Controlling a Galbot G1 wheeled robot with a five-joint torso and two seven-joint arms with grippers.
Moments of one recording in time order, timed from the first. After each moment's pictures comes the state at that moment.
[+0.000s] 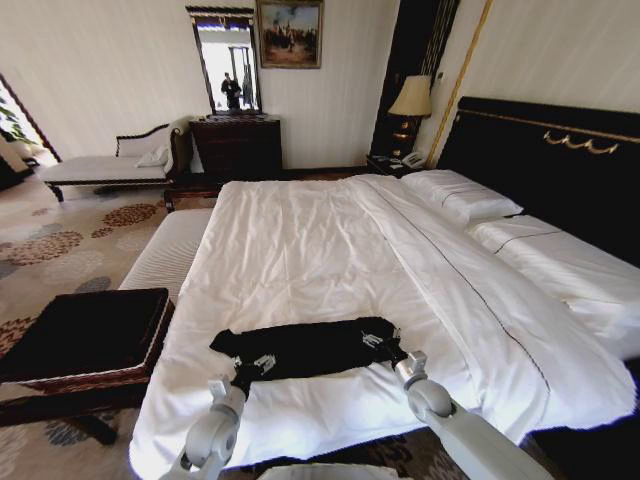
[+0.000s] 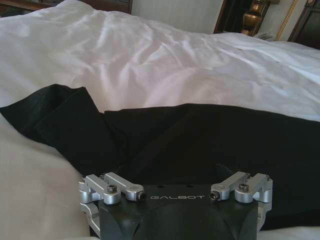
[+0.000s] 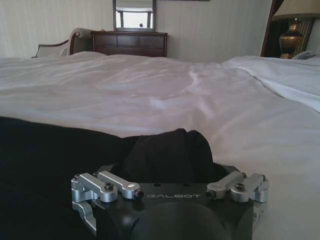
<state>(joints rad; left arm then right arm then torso) 1.57 -1.26 -0.31 -1.86 -0.42 0.15 -0.13 -1.21 0.88 0.01 1.54 0.57 0.19 0.19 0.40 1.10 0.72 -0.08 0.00</state>
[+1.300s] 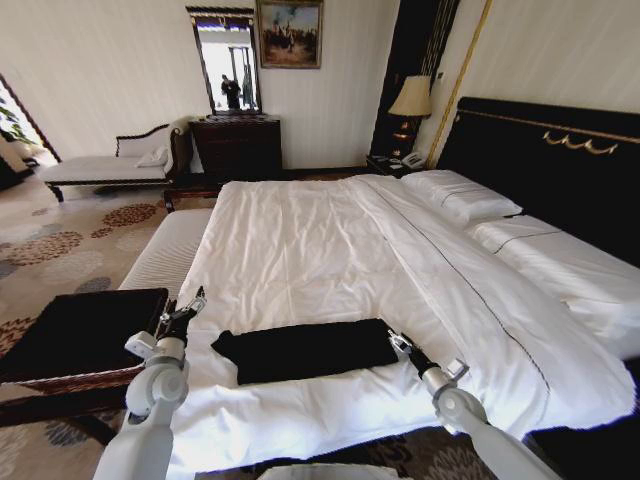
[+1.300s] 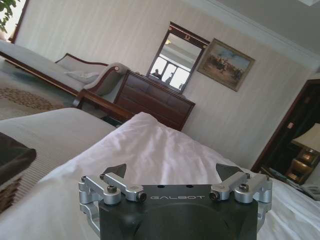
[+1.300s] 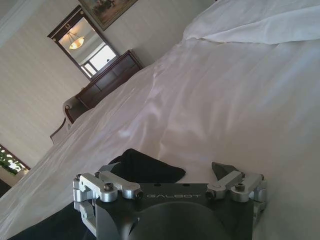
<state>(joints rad) 1.34 -1.33 -0.68 -2.02 -0.77 0.19 -0.20 -1.30 0.85 0.24 1.45 1.34 0.15 -0.29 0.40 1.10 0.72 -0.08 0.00</state>
